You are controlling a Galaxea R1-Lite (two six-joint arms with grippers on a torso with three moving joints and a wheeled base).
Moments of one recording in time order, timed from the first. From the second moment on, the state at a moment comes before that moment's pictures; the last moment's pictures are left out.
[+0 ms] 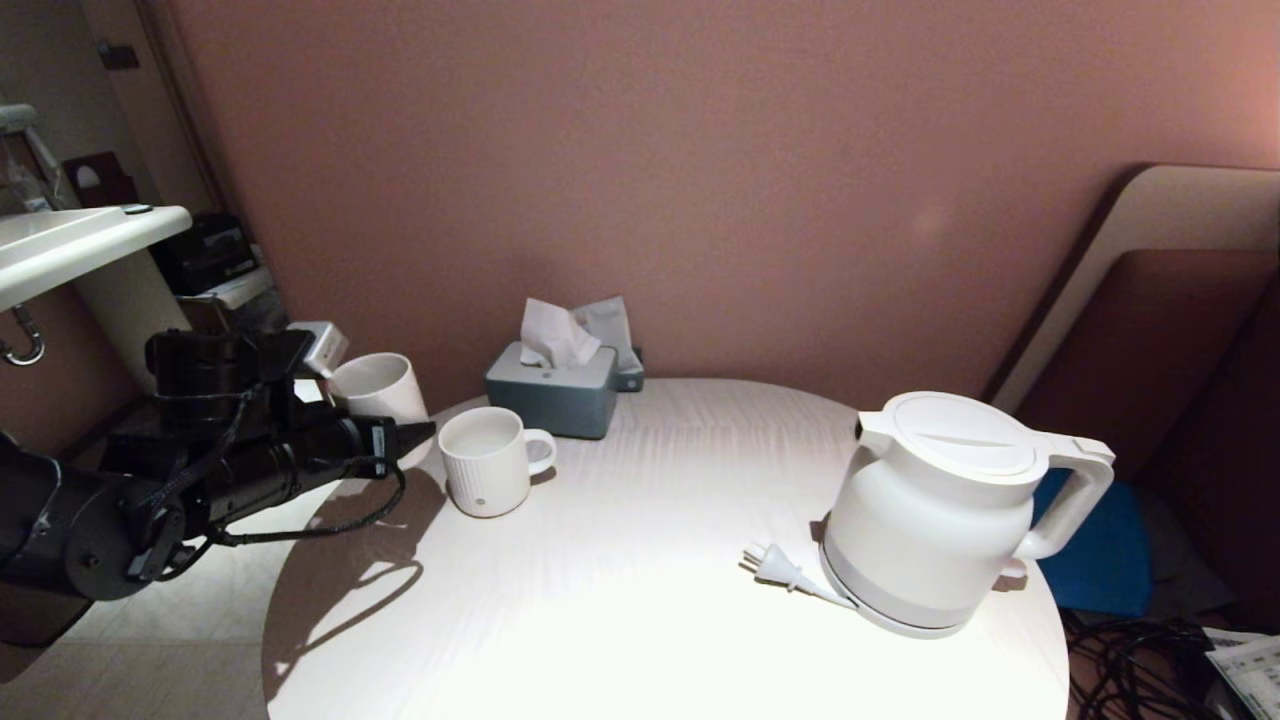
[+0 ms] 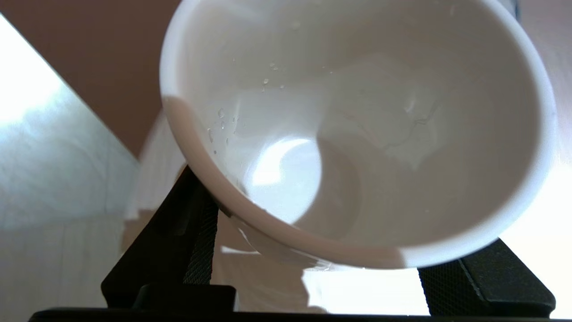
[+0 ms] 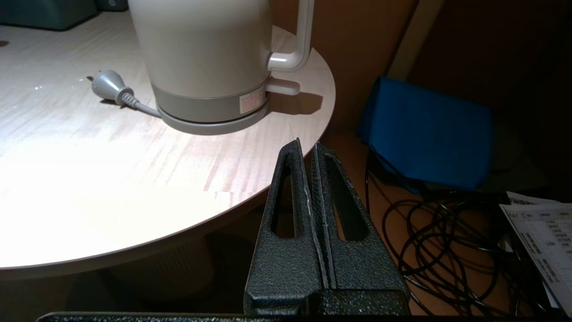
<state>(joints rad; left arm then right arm) -0.11 1.75 -0.75 -0.63 -0.12 -0.06 0.00 0.00 -0.02 0.05 -0.02 0.00</state>
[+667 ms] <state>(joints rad) -0.18 1.56 -0.37 -0.79 -0.13 -0.06 0.00 0.00 -0.02 0.05 -0.02 0.00</state>
